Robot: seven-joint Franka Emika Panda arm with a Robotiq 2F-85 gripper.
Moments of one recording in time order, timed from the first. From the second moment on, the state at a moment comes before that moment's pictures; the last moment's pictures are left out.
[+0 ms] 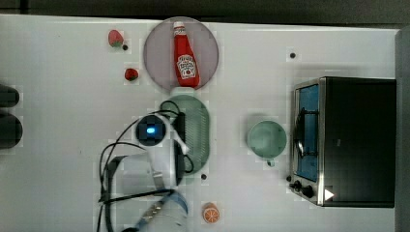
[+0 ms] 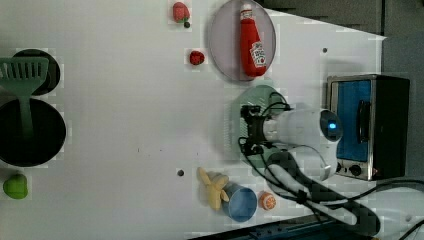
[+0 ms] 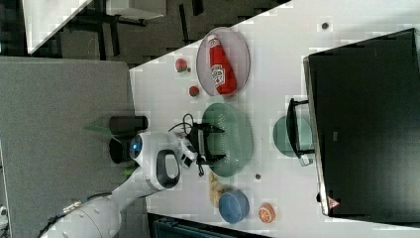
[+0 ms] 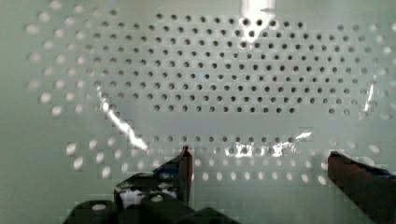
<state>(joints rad) 0.23 0.43 0.06 -2.37 0.05 1.15 0.99</state>
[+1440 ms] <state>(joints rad) 0.52 0.61 0.08 -2.03 0.15 1.07 1.22</state>
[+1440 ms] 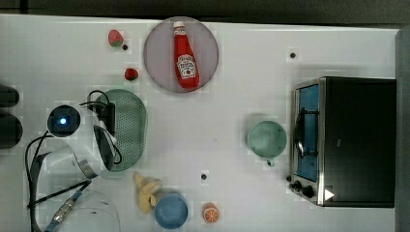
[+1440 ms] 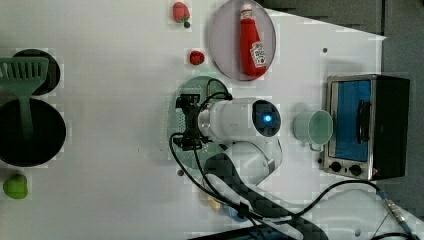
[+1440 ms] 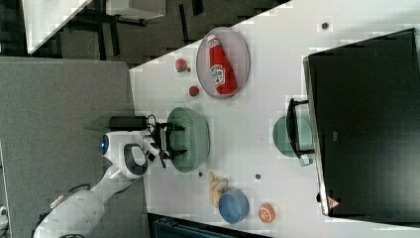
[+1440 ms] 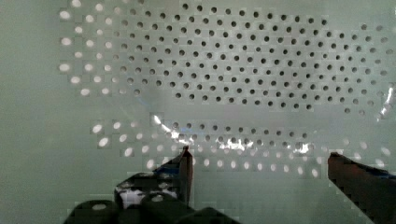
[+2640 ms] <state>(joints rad) 0.65 0.69 0.09 -1.88 0.25 1.02 1.21</state>
